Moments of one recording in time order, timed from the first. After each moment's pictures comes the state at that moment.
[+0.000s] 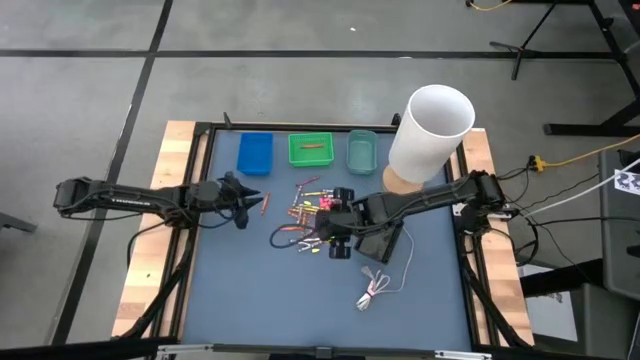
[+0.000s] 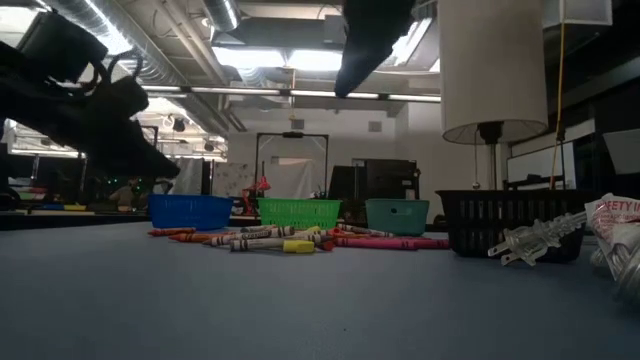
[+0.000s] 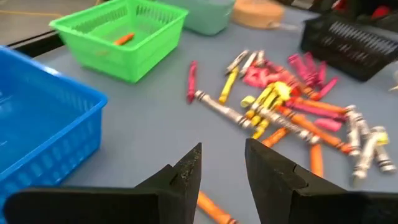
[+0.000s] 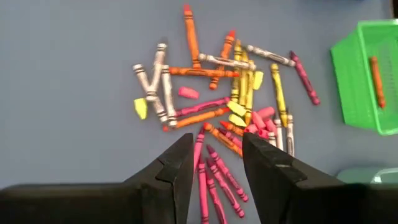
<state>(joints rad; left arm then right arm) 0.11 0.58 0.01 0.15 -0.27 -0.28 0.23 1.90 1.72 -0.95 0.31 0.18</state>
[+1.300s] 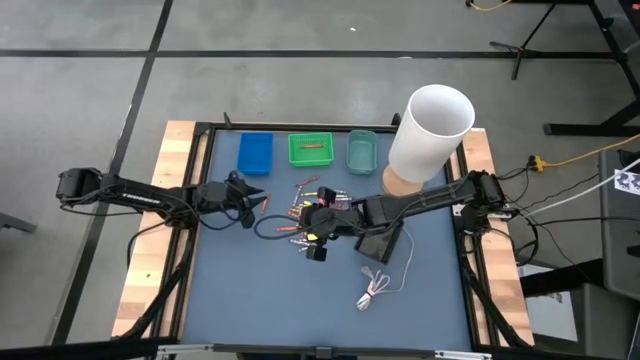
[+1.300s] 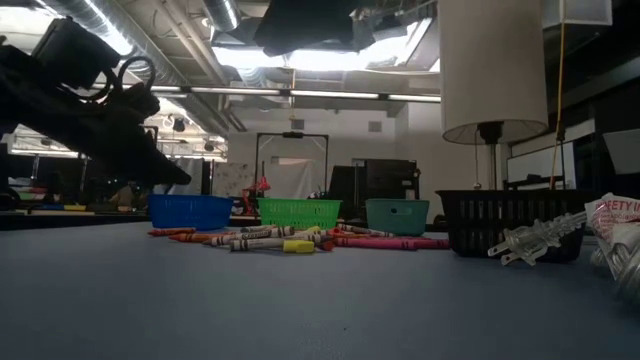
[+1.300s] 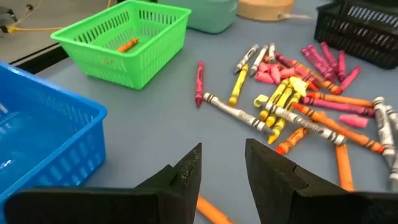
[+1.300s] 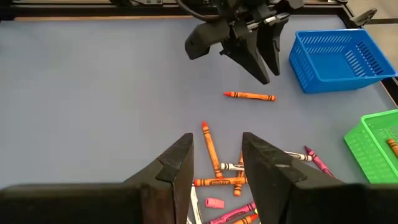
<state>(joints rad) 0.11 0.83 0.01 0.41 -0.30 -0.20 0.23 1.90 1.67 -0.52 0.31 0.18</state>
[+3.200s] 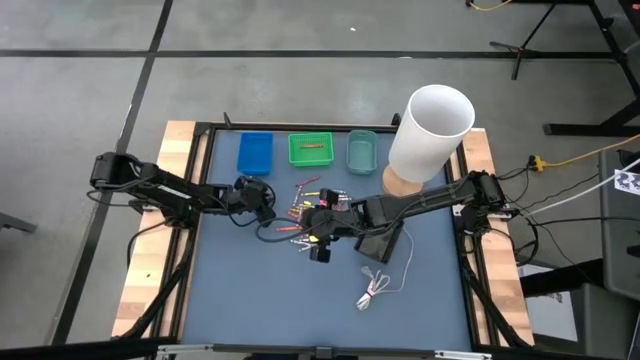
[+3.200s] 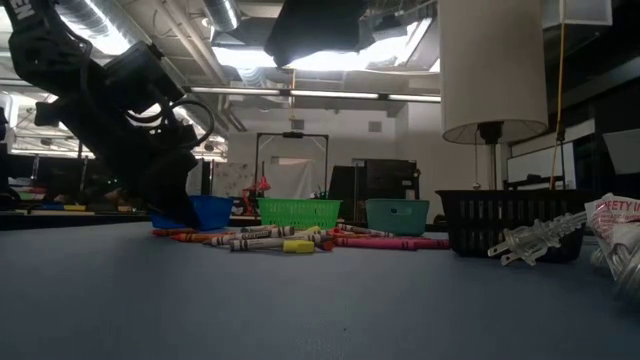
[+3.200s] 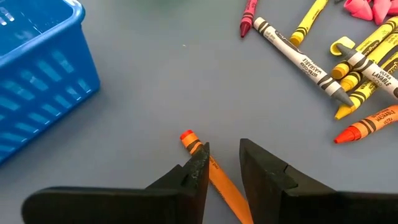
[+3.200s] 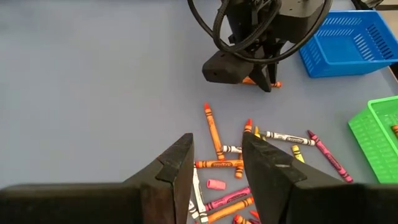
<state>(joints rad) 0.09 1.35 0.26 0.18 -0.41 -0.55 0.23 1.90 1.67 -0.58 0.29 0.19</state>
